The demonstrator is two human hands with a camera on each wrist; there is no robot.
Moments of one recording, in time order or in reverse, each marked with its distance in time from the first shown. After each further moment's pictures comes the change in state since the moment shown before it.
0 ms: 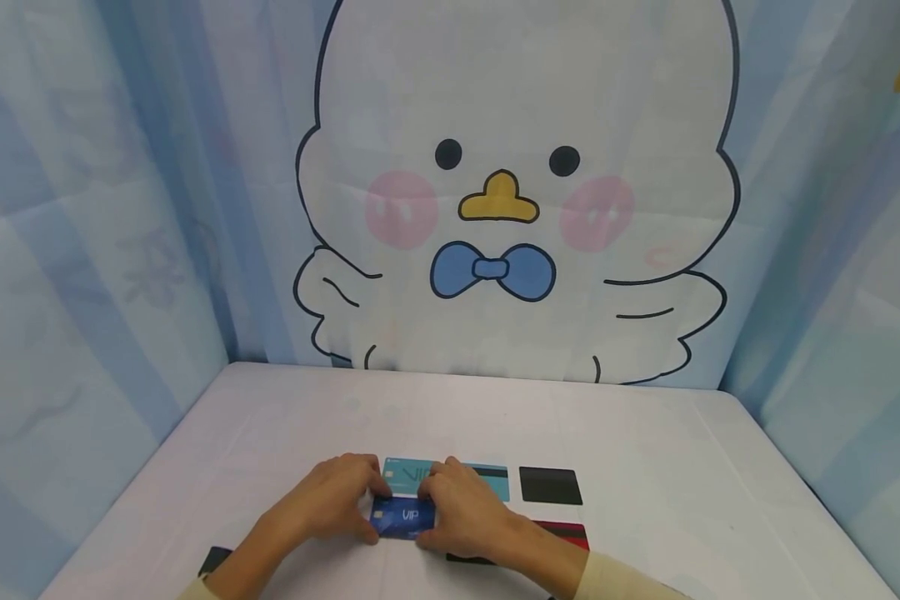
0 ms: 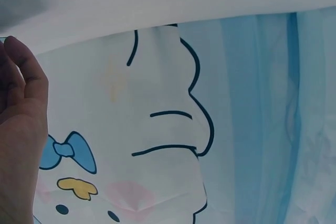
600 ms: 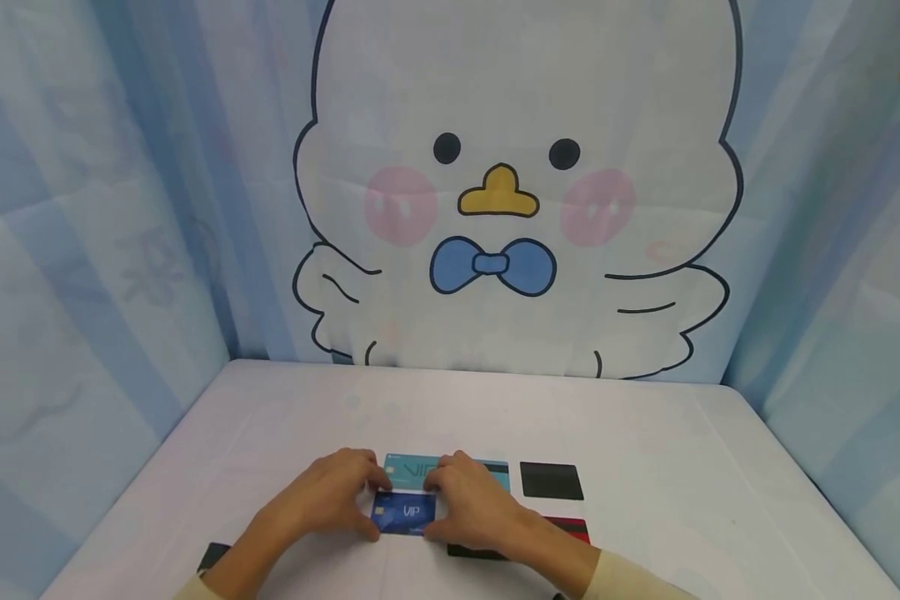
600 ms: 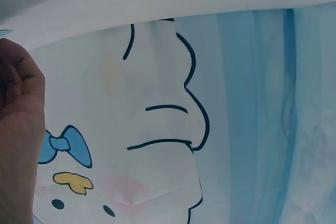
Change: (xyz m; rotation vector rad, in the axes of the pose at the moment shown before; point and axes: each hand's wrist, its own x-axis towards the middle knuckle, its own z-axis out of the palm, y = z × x) left_hand -0.001 -0.001 -0.002 -0.026 0.001 -0.016; right_hand -0.007 0.009 -0.004 0.084 0.039 -0.011
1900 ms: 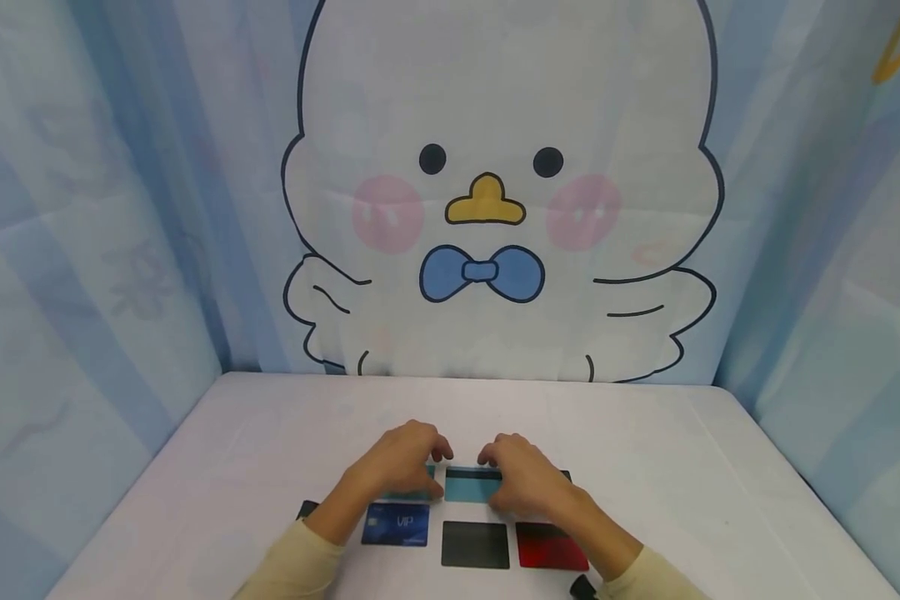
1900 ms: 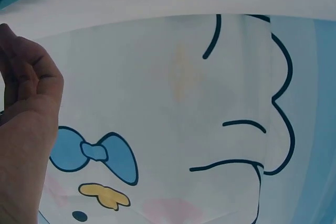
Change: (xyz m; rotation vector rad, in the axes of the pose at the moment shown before) left_hand 0.082 0.057 0.010 0.103 0.068 0.127; right_hand -0.019 0.067 -0.032 0.066 0.090 0.184
